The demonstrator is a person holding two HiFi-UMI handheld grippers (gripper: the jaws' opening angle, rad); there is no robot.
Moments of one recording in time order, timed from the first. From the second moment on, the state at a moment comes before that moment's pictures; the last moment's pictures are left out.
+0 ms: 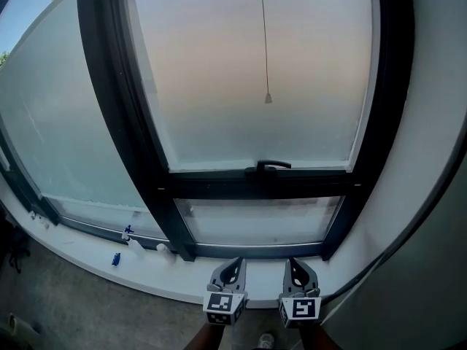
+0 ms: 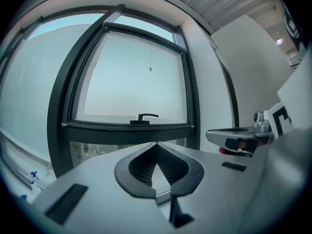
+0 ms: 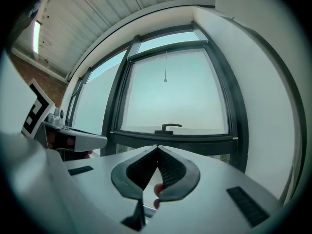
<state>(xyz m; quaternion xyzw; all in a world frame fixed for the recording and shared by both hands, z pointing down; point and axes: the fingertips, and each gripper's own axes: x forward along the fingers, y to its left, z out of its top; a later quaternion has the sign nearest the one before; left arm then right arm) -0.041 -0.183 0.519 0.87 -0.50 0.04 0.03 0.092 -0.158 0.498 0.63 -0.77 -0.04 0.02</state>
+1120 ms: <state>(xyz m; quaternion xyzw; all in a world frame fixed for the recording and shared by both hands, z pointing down) -0.023 -0.291 0.497 0.86 -0.51 0.02 0.04 0.103 -0.275 0.476 0.61 -0.79 -0.07 -0.01</state>
